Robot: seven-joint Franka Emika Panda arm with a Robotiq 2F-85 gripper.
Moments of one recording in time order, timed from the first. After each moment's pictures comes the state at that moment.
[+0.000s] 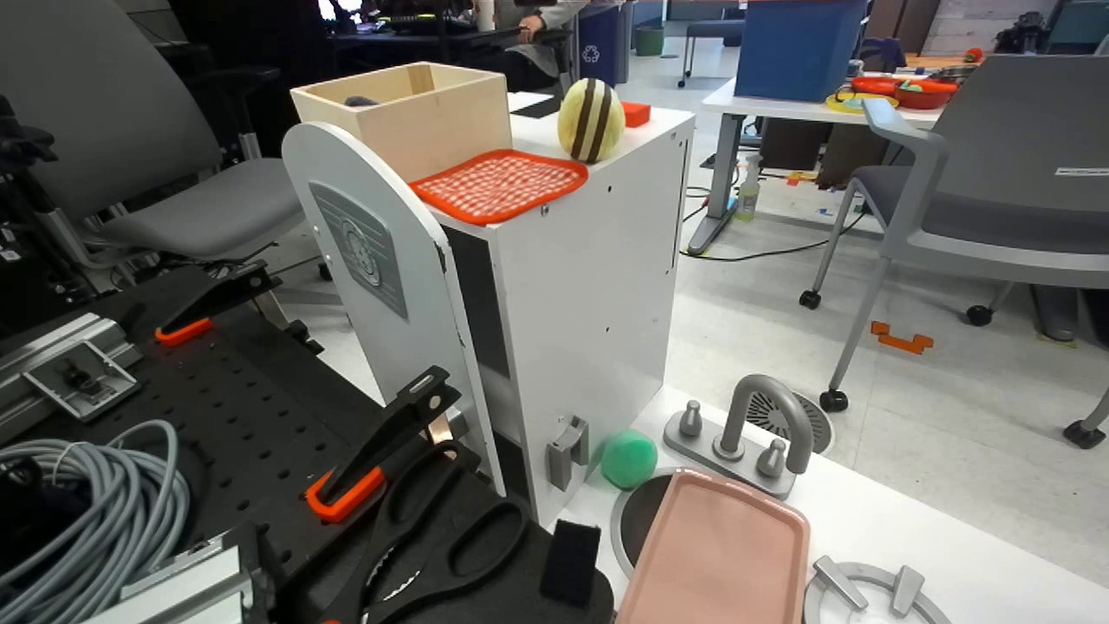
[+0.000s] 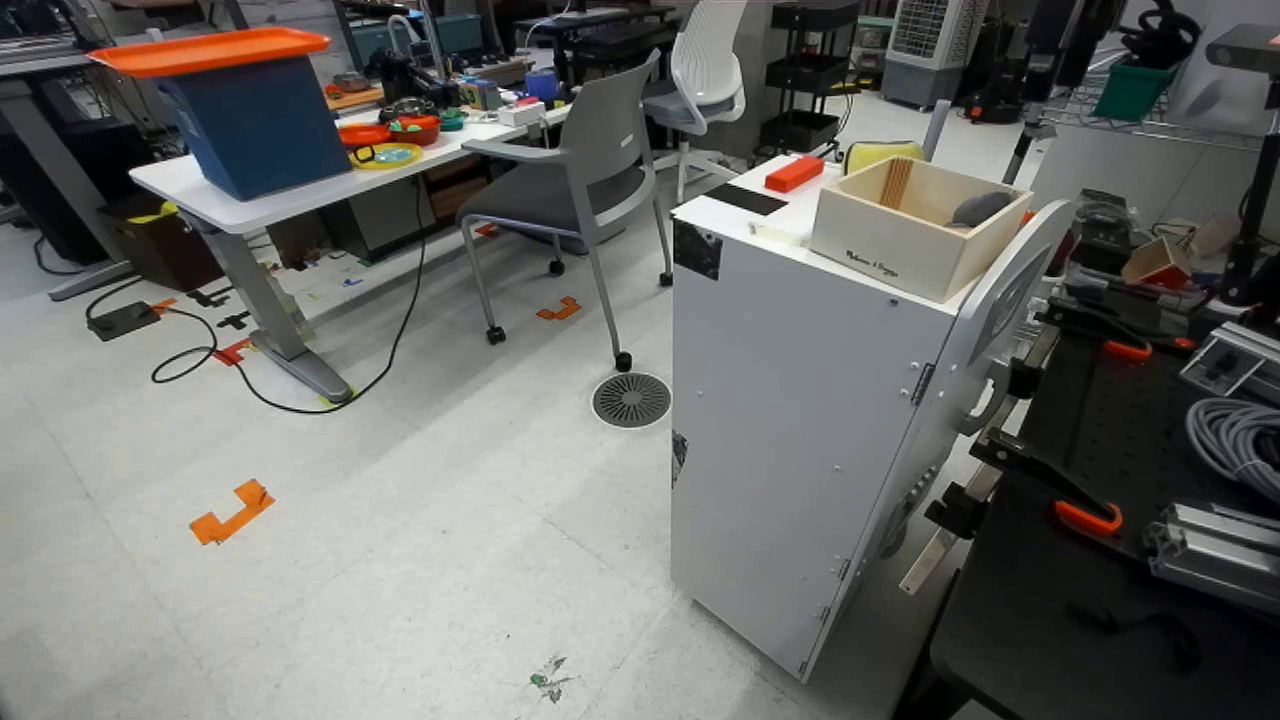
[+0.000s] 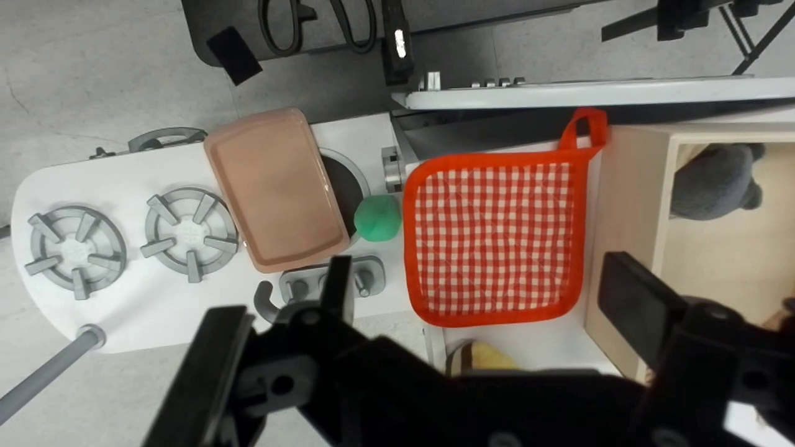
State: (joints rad) arm -0.11 -0.10 -0.14 -2.39 -0.03 2.22 -0.12
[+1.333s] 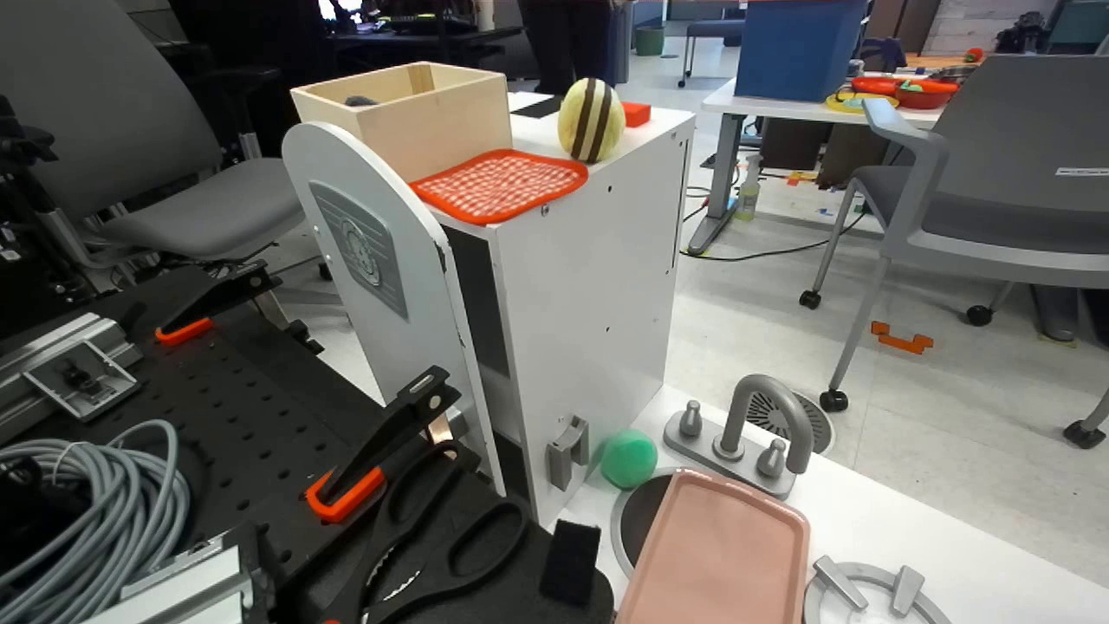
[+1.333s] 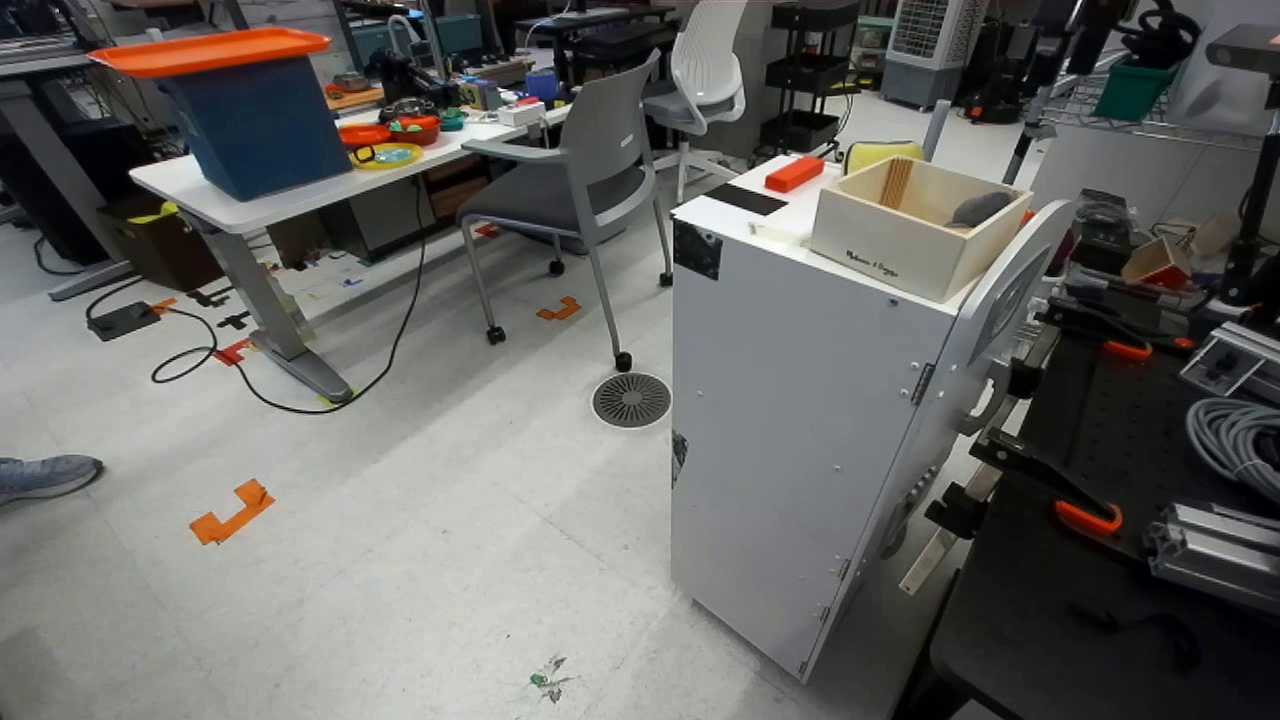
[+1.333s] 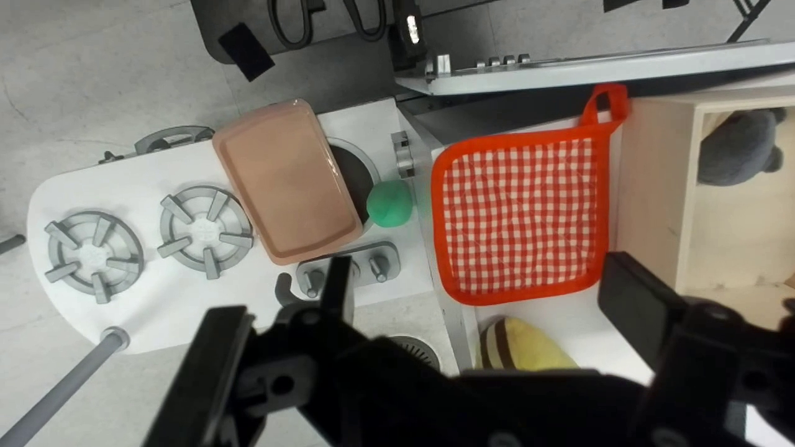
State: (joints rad) arm -0.13 -0.12 -0.16 -2.39 -0.01 2.24 -0.12
